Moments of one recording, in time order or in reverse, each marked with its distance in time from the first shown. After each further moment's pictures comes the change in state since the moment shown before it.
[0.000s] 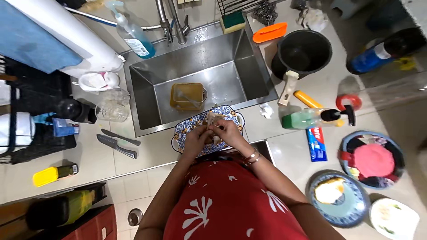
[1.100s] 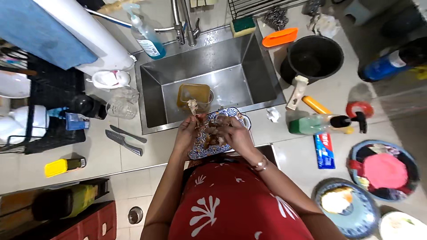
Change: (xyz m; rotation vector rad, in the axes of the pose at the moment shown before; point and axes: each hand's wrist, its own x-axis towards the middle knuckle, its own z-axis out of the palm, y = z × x) left_hand 0.005 -0.003 -0.032 -0.822 0.144 0.057; right_hand -0.017 0.018 0.004 -0.373 0.257 -0.450
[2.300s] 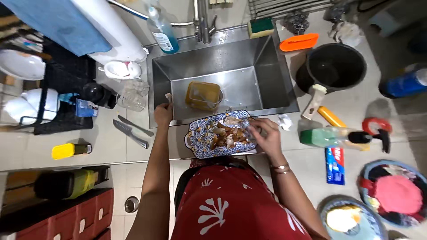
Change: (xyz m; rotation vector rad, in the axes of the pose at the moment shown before) left_hand 0.087 0.026 -0.127 1.174 0.517 -0.144; right_hand -0.010 0.073 -0.027 -0.029 0.153 0.061
